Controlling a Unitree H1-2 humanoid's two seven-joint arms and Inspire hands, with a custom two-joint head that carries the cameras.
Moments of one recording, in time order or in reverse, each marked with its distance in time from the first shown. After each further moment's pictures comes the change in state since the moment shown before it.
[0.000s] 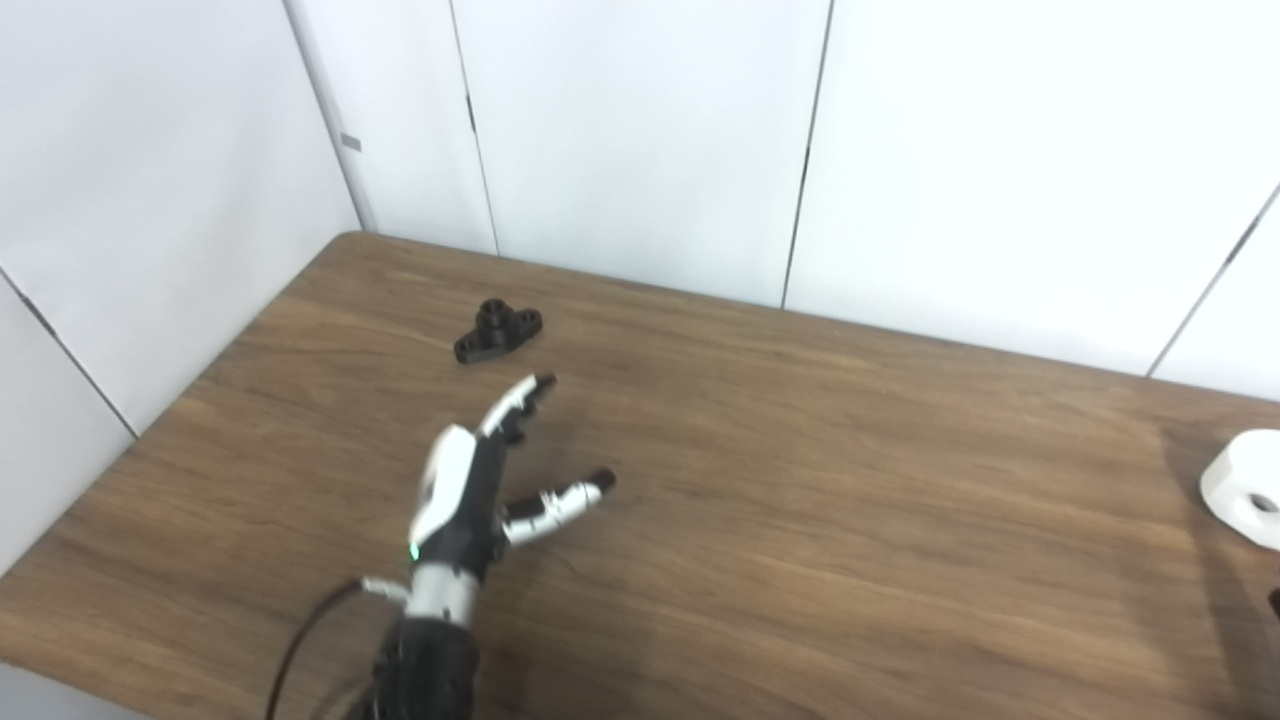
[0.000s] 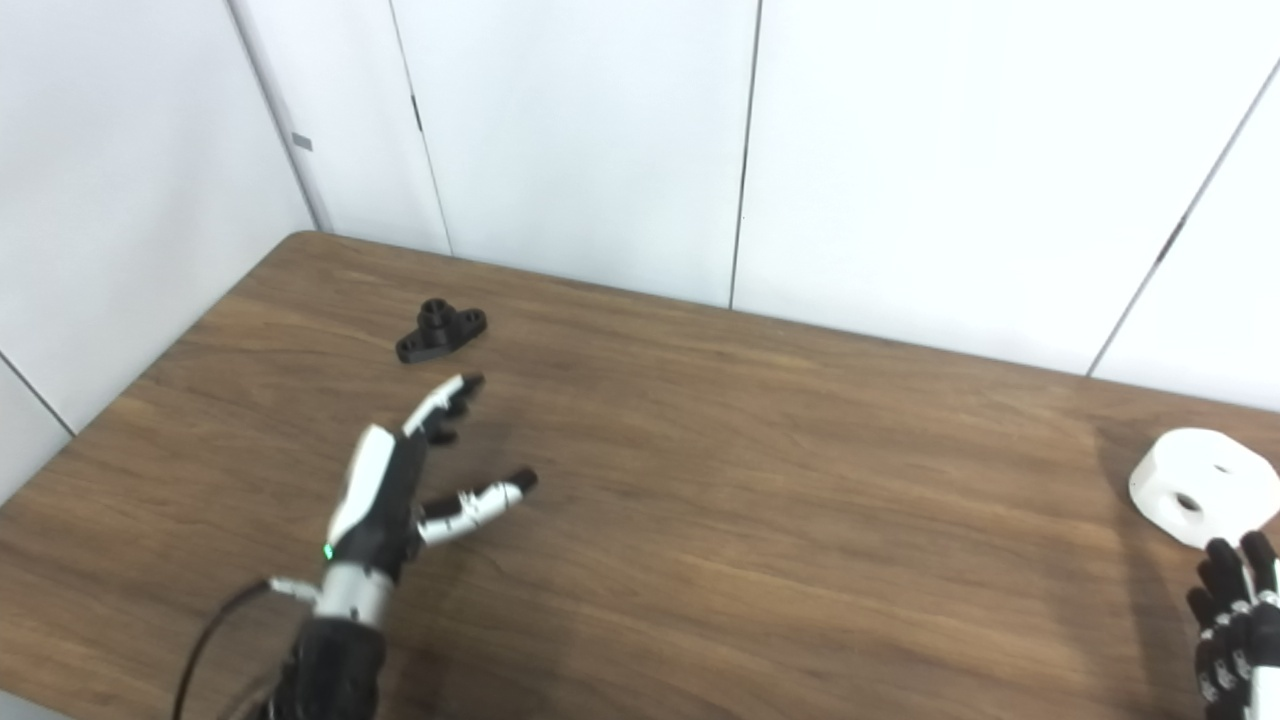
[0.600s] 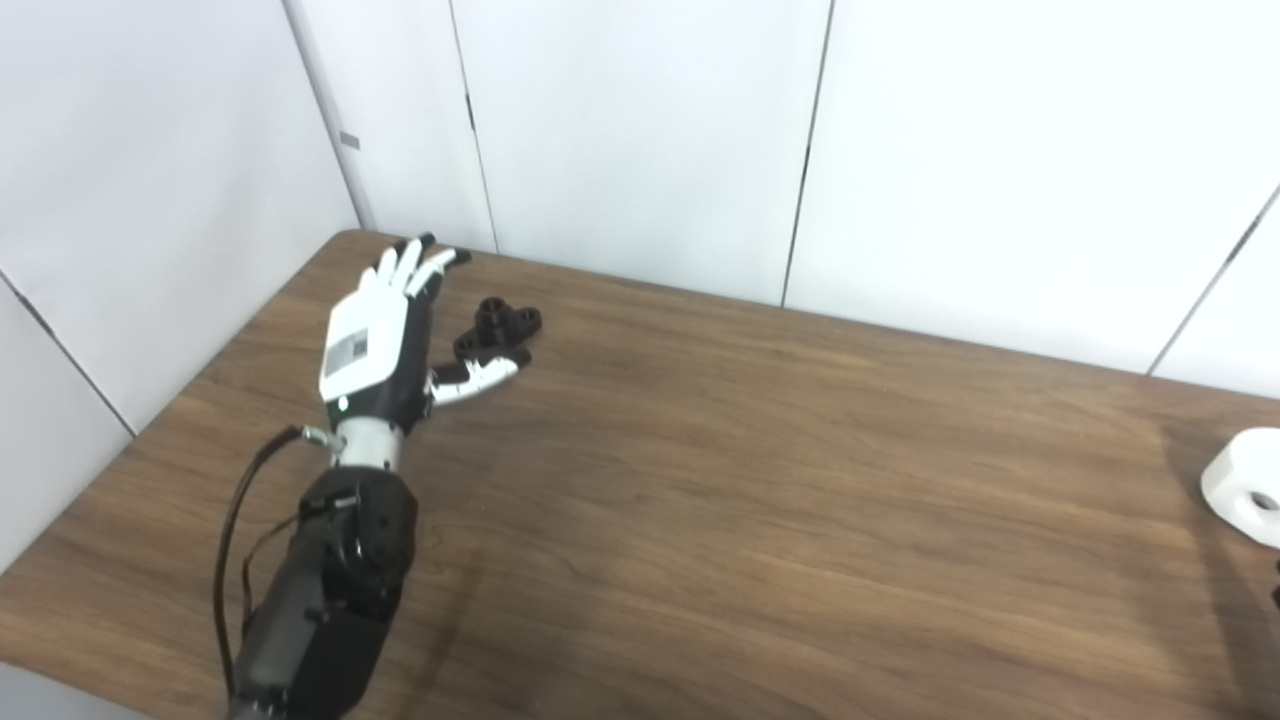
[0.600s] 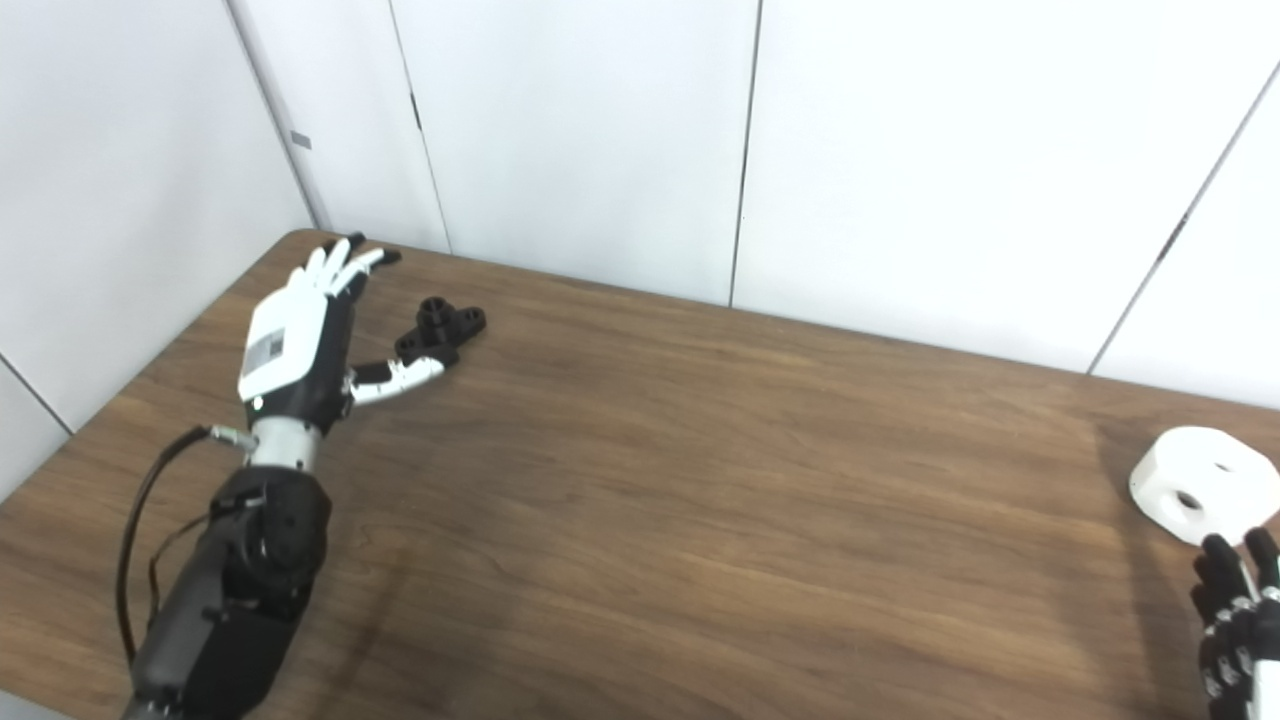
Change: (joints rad) left arm -0.222 0.223 0.058 0.198 0.201 0.059 0.046; right arm -0.008 0.000 -0.002 0.009 -0.012 0.000 -0.002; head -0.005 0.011
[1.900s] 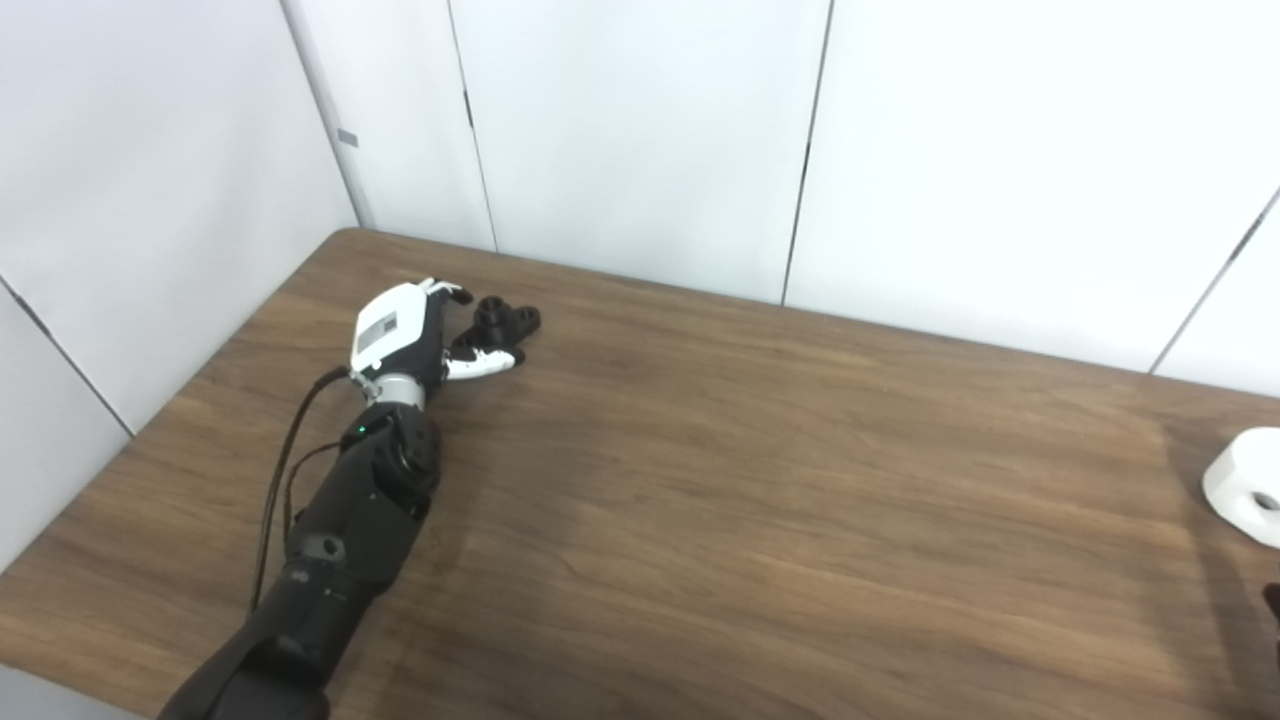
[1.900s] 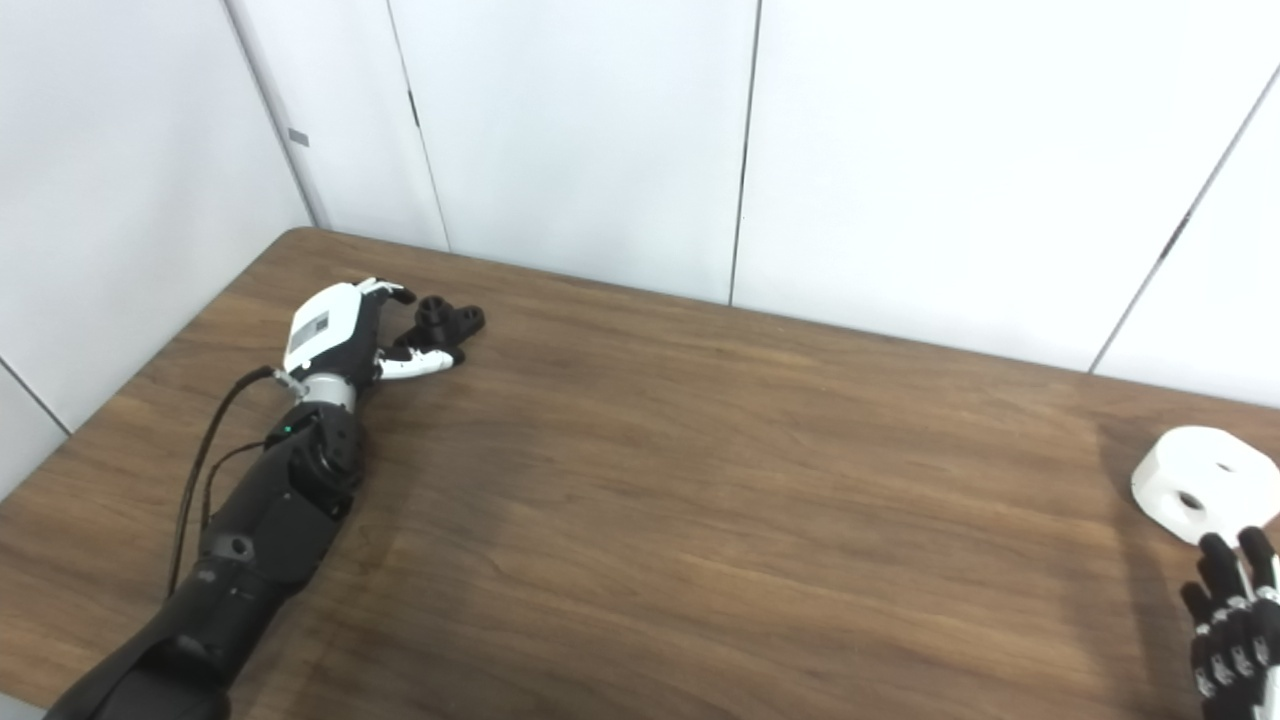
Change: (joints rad) left arm -0.249 0.074 -0.137 0.564 -0.130 0.066 0.040; right arm 0.004 0.003 -0.002 -0.008 0.044 0.010 0.042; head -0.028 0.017
